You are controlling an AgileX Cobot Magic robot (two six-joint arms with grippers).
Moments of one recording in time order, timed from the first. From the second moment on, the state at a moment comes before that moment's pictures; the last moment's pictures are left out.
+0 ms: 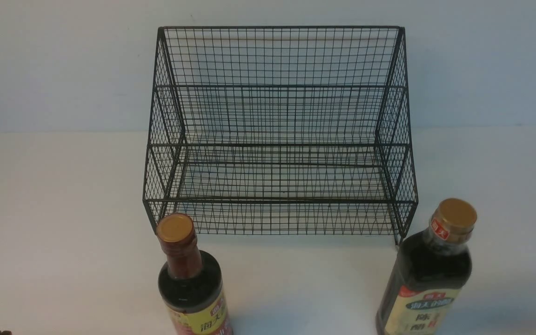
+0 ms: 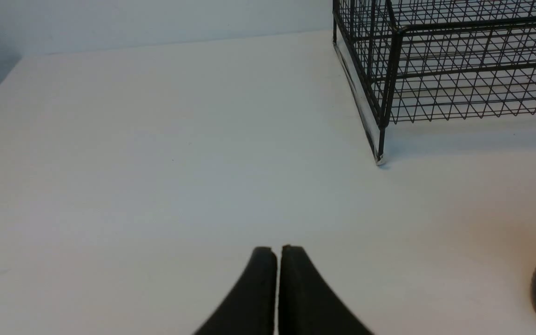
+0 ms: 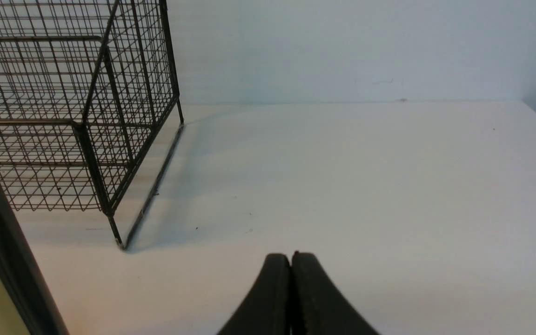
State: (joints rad) right arm 0.00 -0.01 0.03 0.00 0.36 0.03; left arm -0.07 -0.01 0.03 -0.01 0.37 0.02
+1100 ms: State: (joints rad) right arm 0.00 -0.01 0.01 0.68 0.26 0.23; left arm -0.07 -0.01 0.03 -0.01 0.37 0.02
